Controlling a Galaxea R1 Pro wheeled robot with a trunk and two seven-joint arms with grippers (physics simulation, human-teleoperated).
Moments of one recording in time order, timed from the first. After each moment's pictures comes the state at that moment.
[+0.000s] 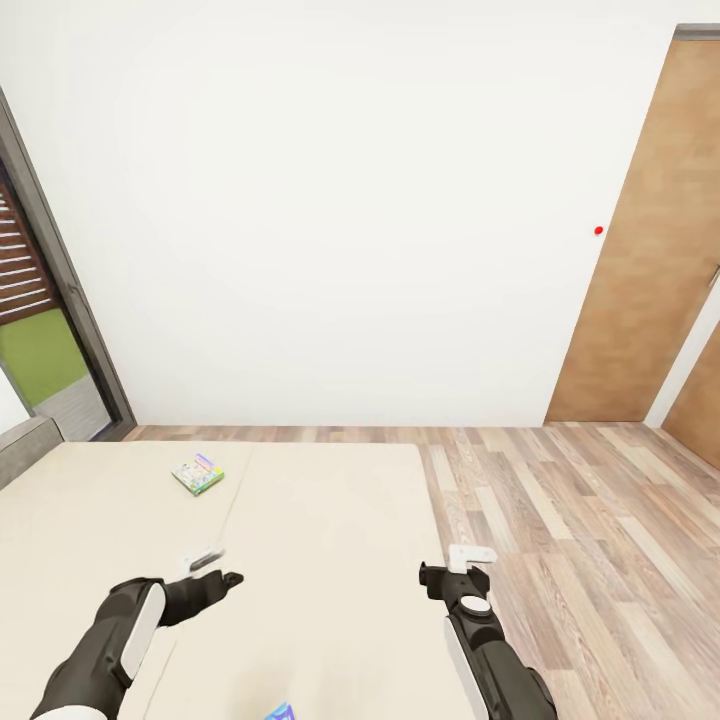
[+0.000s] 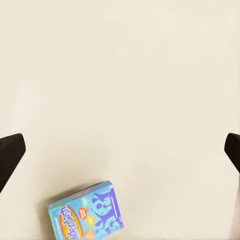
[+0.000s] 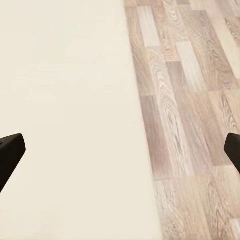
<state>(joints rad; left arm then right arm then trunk) -0.43 0.07 0.28 -0.92 0.23 0.78 -0.16 -0.34 0.17 0.03 -0.98 0.04 0.33 -0.25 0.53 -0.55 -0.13</state>
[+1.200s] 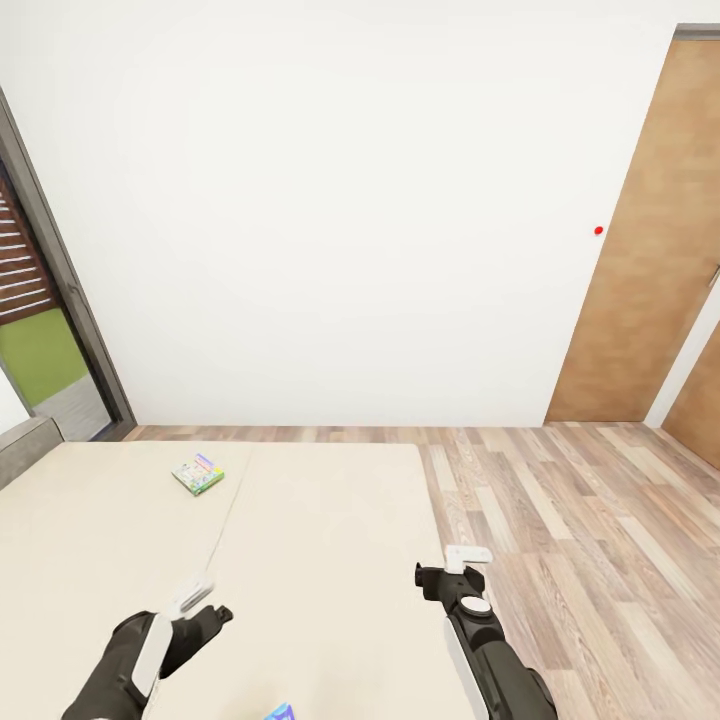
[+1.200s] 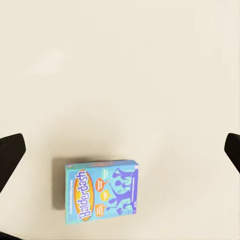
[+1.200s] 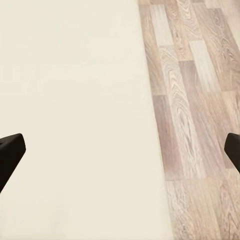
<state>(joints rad) -0.43 -0.01 0.48 -0.78 0.23 0.70 0.05 -0.34 0.17 0.03 -0.98 0.04 0.33 -0.20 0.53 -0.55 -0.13</state>
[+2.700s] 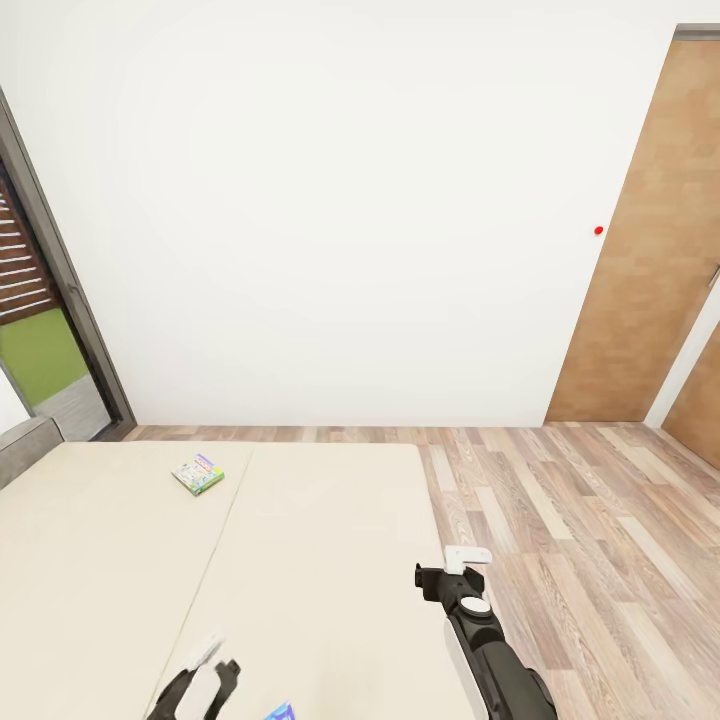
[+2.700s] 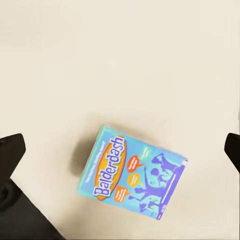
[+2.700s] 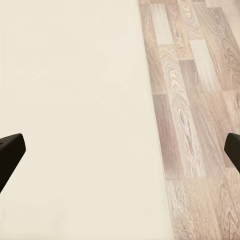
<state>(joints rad) -0.43 -0.12 0.56 -0.47 0.37 0.22 0.39 -0.34 0.17 0.03 -0.98 0.04 0.33 -0.20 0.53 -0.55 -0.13</state>
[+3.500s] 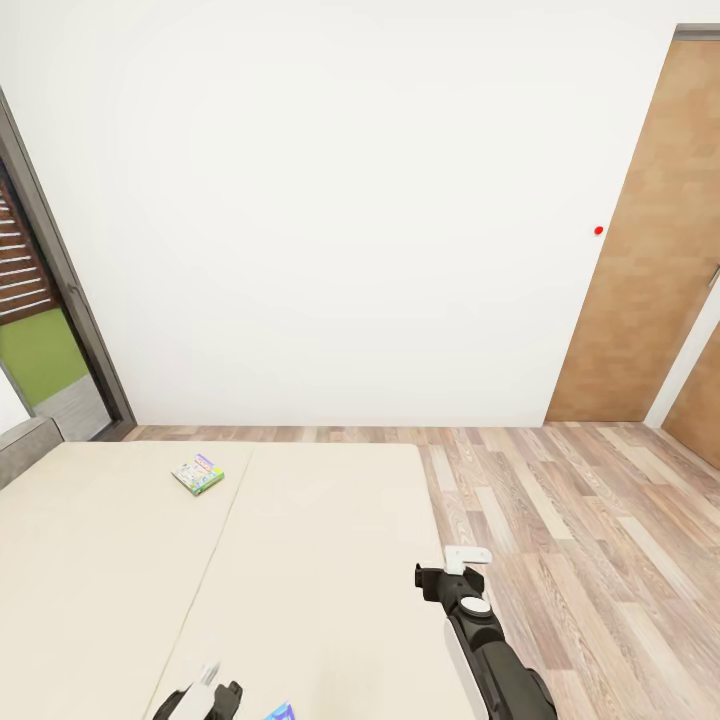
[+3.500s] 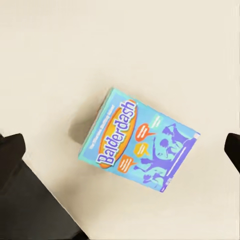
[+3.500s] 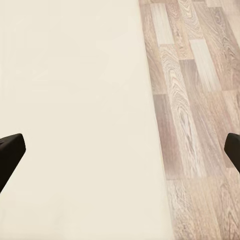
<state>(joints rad) -0.43 -0.08 0.52 -0.37 0.52 0.23 0.36 -0.34 0.17 0.03 -0.97 0.04 0.33 -0.20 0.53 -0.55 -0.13</state>
